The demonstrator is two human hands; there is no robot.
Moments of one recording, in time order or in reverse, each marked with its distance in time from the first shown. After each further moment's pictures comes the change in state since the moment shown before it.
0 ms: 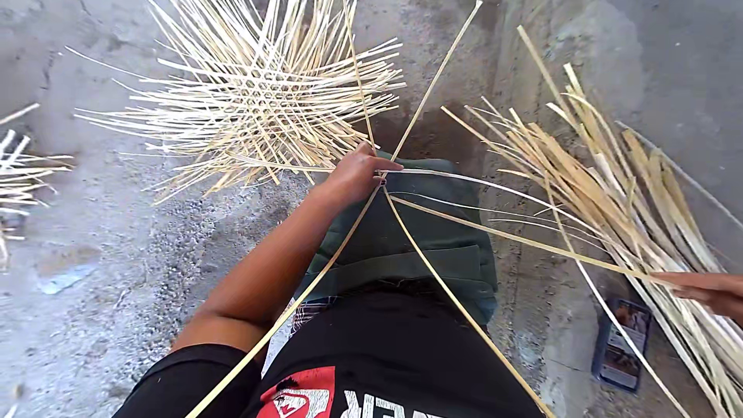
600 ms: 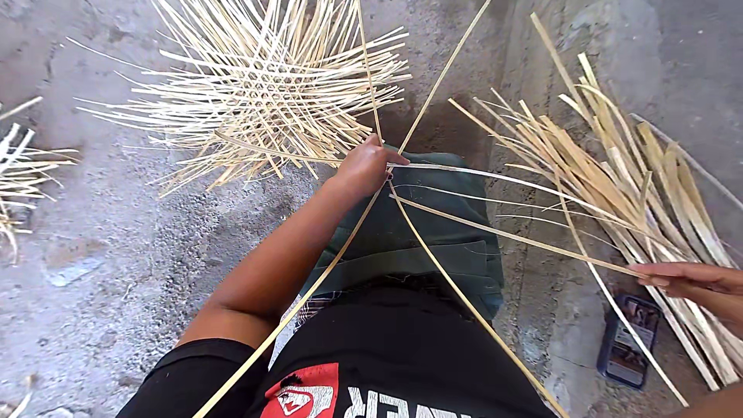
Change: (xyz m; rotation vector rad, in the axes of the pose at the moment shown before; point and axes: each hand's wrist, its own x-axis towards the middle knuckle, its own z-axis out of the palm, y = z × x) left_hand 0.004 0.014 -0.002 0.077 -0.035 -0.084; right_hand 0.022 0.004 0.024 0.167 -0.091 0.213
